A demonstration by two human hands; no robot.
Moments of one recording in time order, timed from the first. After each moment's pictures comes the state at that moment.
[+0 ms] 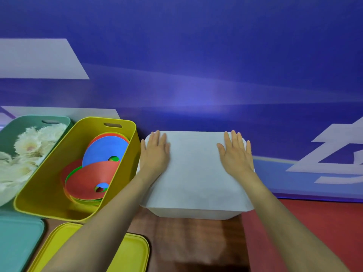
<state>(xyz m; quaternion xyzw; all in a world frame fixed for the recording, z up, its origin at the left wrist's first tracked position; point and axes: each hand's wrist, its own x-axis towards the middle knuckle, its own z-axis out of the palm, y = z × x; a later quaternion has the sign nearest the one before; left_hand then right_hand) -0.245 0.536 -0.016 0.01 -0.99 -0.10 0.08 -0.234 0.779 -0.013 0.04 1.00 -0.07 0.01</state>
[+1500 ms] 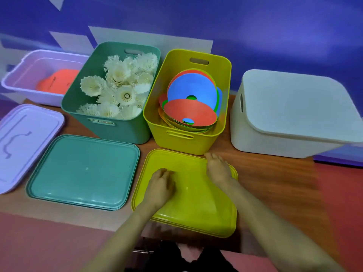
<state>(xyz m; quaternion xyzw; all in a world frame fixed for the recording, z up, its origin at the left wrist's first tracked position) 0.040 0.246 -0.141 0.01 -0.95 -0.29 -0.13 -0.035 0.448 -0.123 -0.06 0.98 -0.08 0.18</state>
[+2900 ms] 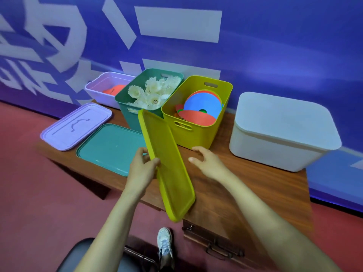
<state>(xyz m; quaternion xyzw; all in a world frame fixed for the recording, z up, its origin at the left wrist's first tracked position) 0.160 0.307 0.041 0.29 -0.71 -0.63 0.11 0.049 0.476 -0.008 -0.20 0.87 -0.40 0.19</state>
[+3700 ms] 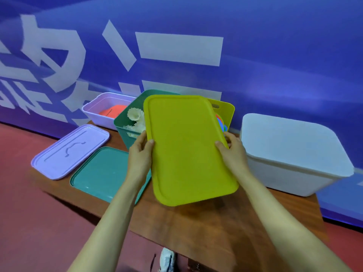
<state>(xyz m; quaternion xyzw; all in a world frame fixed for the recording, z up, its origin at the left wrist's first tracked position) 0.066 0.249 0.068 0.15 -0.70 -0.67 0.21 -0.030 0.471 0.050 -0.04 0.86 -0.50 -0.02</state>
